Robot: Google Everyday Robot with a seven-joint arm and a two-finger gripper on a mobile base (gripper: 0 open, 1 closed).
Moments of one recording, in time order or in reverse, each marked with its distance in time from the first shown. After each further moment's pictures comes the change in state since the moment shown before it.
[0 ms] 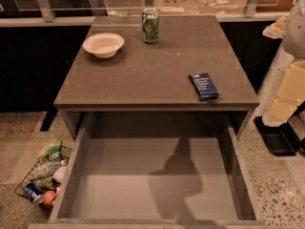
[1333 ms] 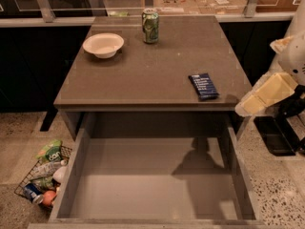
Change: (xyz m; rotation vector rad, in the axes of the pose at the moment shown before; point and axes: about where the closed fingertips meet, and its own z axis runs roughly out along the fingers) arm 0.010 -0.037 0.054 0.118 -0.303 0.325
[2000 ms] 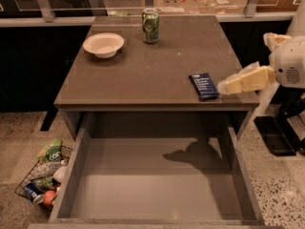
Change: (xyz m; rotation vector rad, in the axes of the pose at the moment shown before) arm -0.028 -0.035 0.026 0.089 -0.413 0.131
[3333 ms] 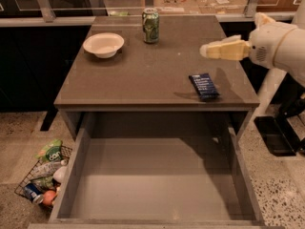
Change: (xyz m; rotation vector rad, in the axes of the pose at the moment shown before) arm -0.050 -0.064 0.058 0.162 -0.302 0.102
